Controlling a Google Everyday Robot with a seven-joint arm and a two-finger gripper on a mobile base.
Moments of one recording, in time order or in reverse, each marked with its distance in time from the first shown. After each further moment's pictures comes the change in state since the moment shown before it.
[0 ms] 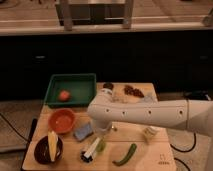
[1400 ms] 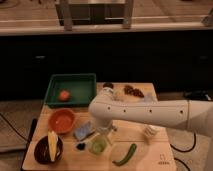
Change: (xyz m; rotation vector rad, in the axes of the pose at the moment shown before) arm 0.005 0.002 -0.001 0.002 -0.028 0.006
